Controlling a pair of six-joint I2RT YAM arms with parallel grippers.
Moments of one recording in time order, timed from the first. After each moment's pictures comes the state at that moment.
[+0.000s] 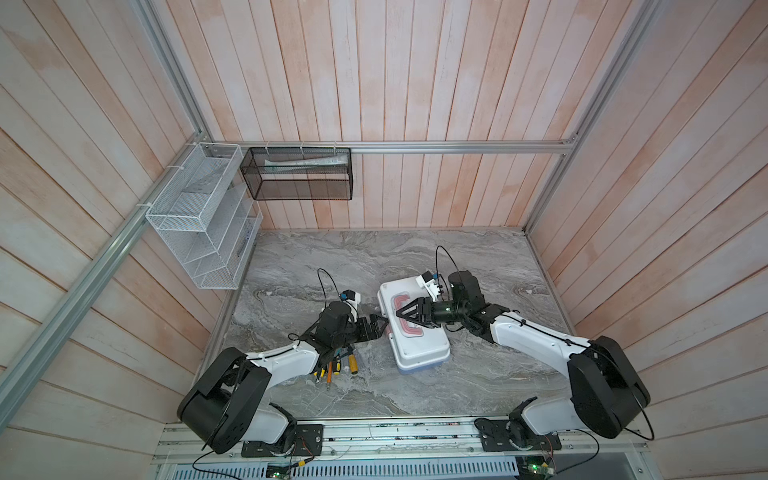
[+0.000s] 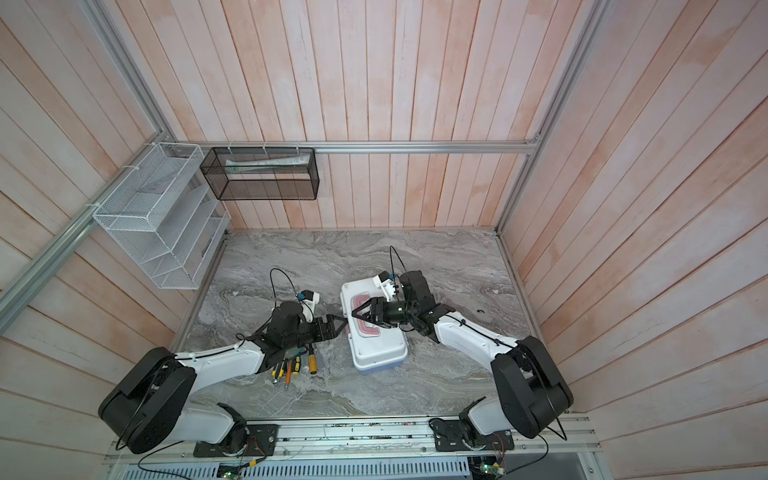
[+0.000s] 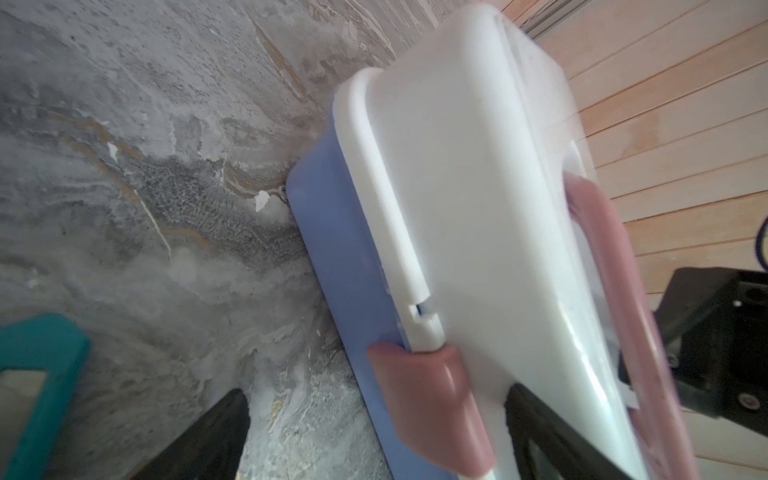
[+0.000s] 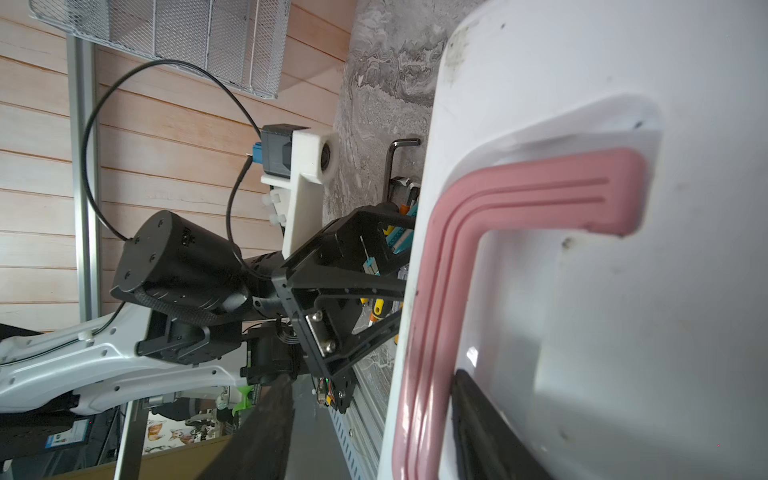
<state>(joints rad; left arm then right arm) -0.56 1.41 0.50 0.33 0.29 -0.72 0.56 1.44 0.79 0.08 -0.82 0.82</state>
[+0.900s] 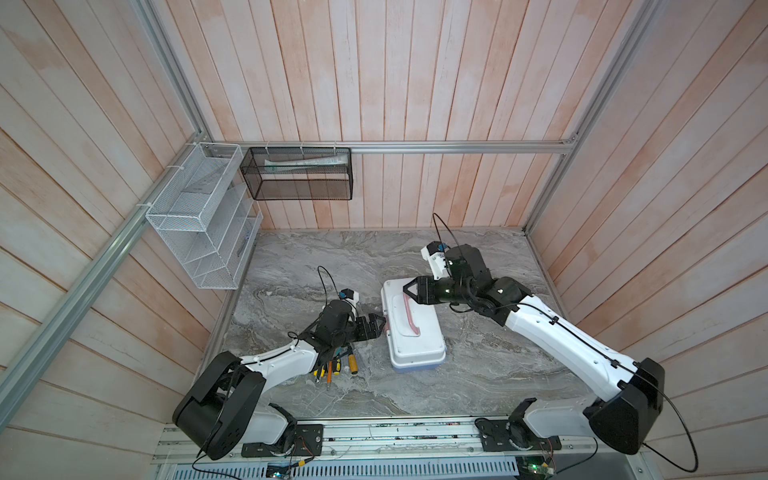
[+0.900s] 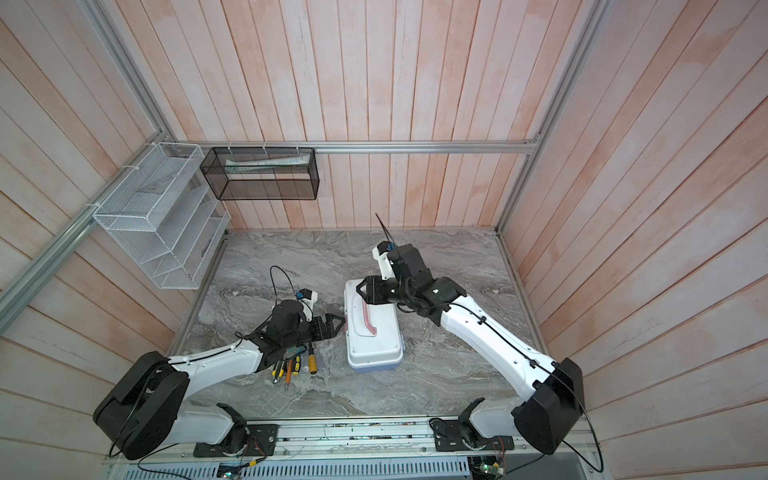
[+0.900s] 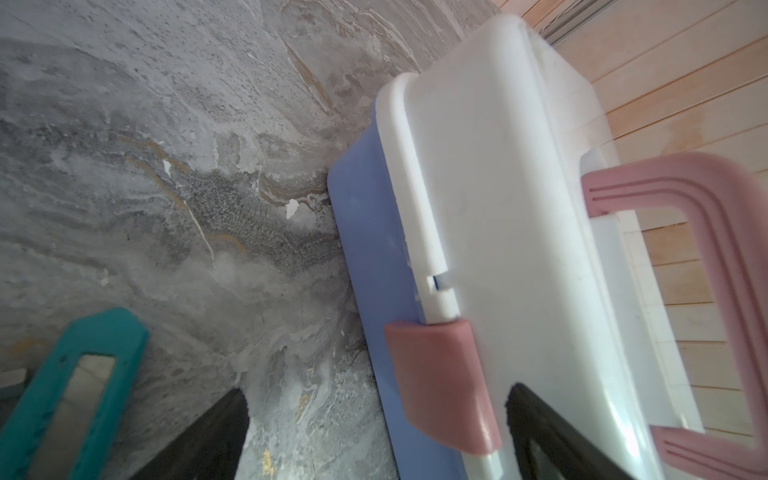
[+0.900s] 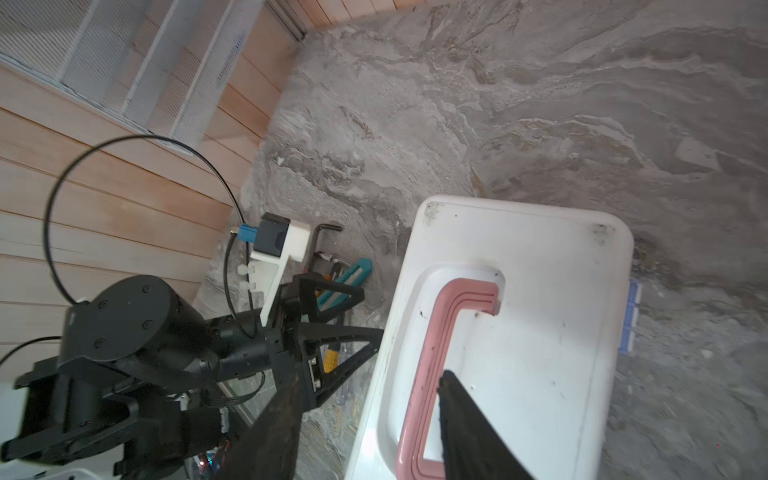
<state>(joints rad) -0.56 1.38 0.52 0.24 0.23 -0.68 0.75 1.38 1.31 -0.61 -0.15 0.52</state>
